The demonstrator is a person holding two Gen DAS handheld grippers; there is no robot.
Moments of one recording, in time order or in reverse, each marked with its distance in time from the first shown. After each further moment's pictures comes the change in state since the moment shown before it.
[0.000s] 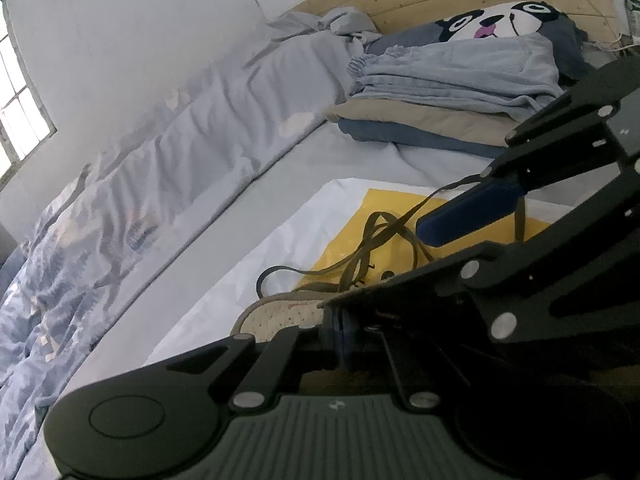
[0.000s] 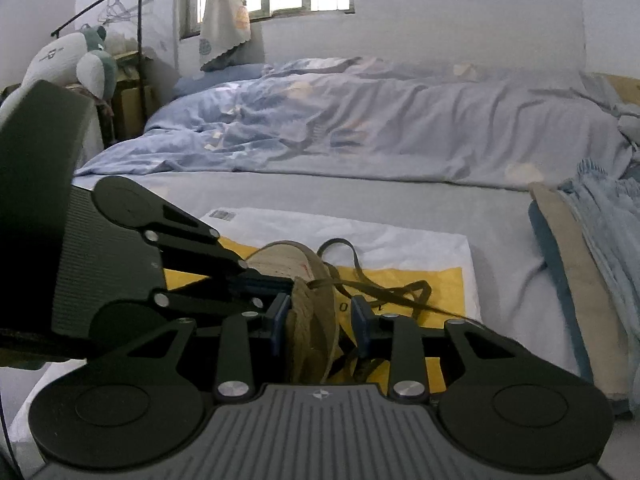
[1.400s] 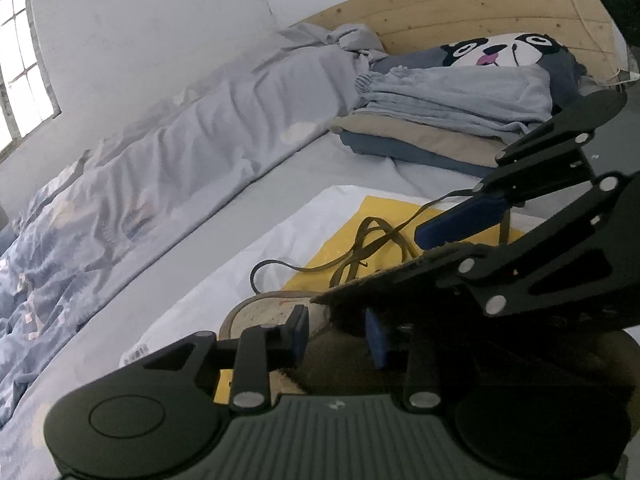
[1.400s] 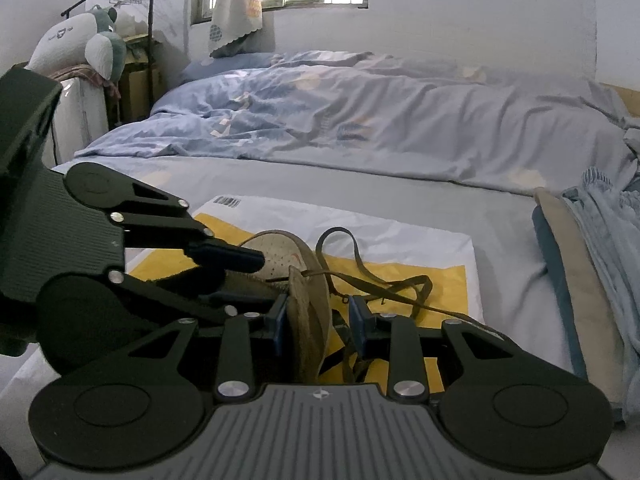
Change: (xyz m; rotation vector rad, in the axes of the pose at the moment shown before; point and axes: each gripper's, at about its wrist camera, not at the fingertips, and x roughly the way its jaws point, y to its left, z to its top) left arm -0.015 0.008 -0.013 -0.091 -0.043 -0.055; right arm 0.001 0.003 -0.004 -0.056 0.023 0.005
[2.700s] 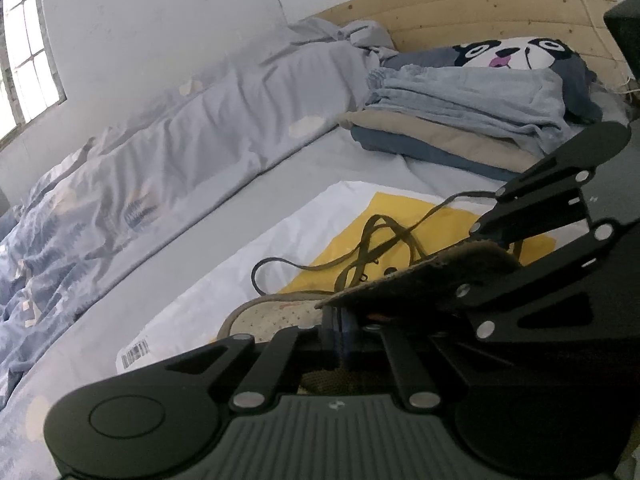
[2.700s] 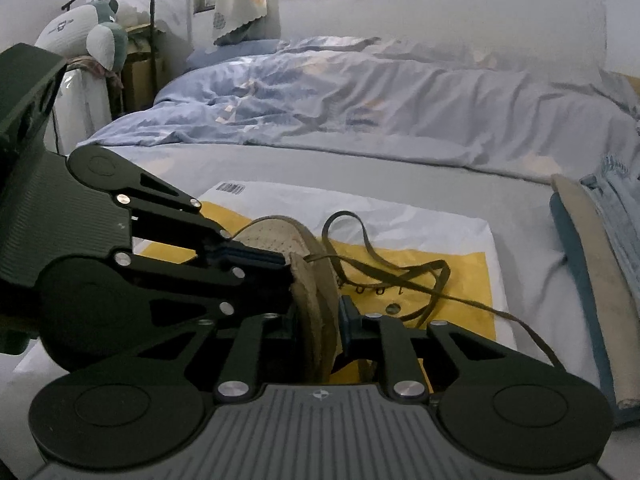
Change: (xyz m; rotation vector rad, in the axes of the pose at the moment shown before) left arm 0.005 0.009 -0.001 -0.037 -0.001 0.002; right arm 0.024 0.007 -0.005 0.003 0.029 0.010
